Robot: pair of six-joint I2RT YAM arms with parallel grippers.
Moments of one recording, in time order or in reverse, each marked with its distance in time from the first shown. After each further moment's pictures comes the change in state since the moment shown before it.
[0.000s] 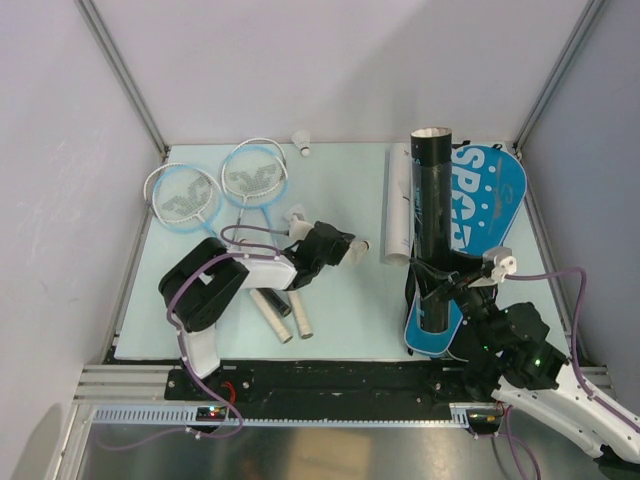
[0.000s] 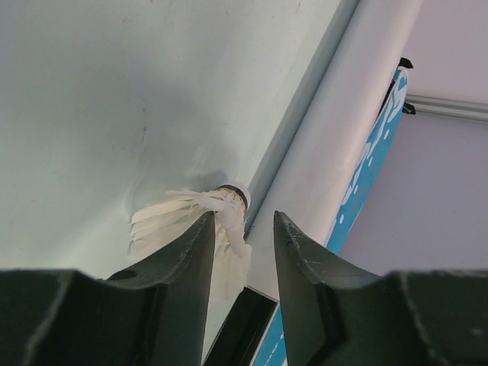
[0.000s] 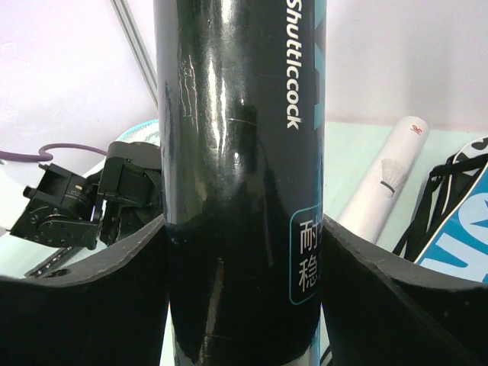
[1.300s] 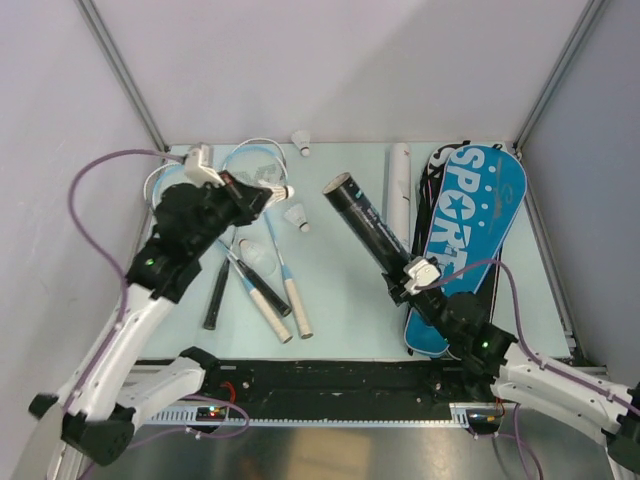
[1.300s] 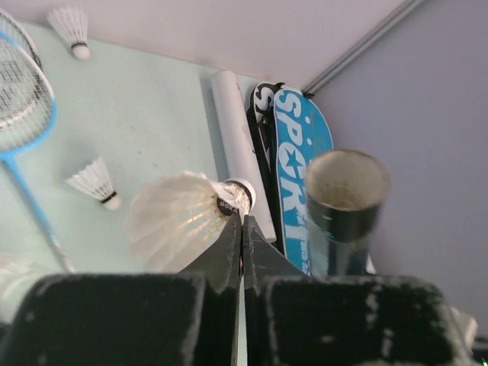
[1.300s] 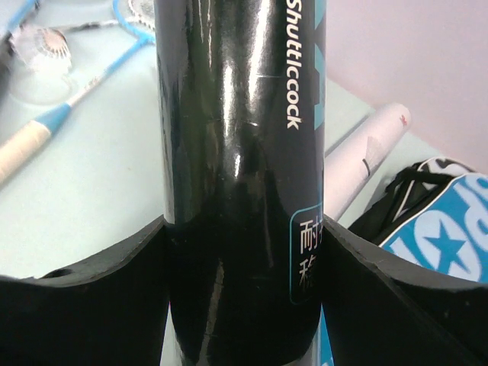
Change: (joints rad) left arm 0.341 -0.874 0.176 -0.622 0.351 0.895; right arm 0.001 0.311 -0.206 0.299 -0.089 -0.376
